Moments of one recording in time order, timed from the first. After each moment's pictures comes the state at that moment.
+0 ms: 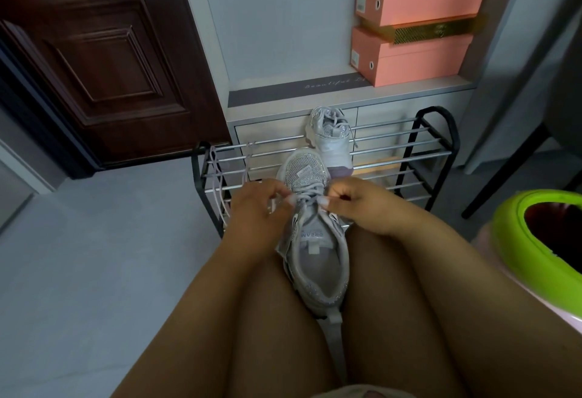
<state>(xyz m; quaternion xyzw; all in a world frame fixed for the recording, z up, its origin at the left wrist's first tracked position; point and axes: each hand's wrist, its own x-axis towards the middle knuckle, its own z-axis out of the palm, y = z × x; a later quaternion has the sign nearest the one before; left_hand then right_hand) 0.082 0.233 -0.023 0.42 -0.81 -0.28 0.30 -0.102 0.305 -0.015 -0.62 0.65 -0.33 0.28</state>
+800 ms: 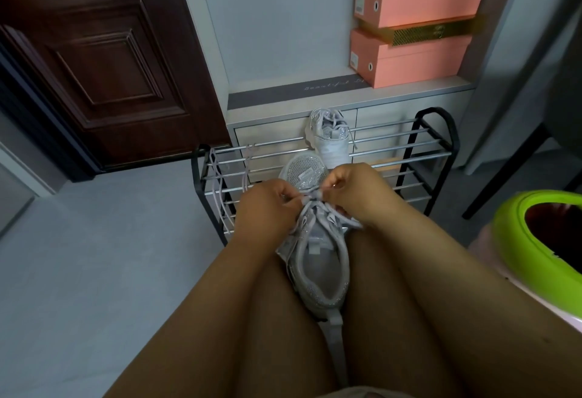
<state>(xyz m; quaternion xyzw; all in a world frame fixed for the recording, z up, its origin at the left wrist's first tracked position) 0.060 0.230 -0.017 0.47 -0.79 -0.28 0.27 -0.090 0.290 -0.003 -0.50 0.74 -0.39 0.24</state>
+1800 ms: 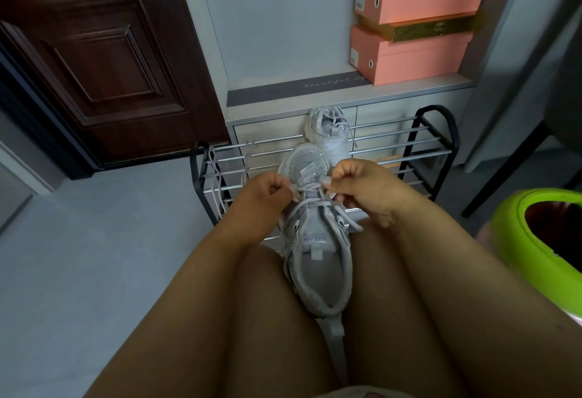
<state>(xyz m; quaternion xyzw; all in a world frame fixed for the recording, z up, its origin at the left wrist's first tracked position) 0.071 0.233 0.003 0.40 -0.73 -0.48 0.26 -0.105 0.288 -0.011 -0.42 0.61 -0.52 0.43</state>
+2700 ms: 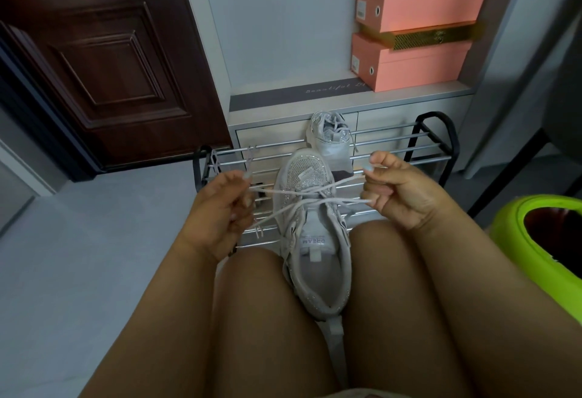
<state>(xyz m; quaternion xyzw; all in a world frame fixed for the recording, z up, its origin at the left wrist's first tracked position) 0.111 0.214 -0.001 0.34 -0.50 -0.70 0.39 -0.137 0.309 -0.010 -0.25 0.39 -0.70 0.55</state>
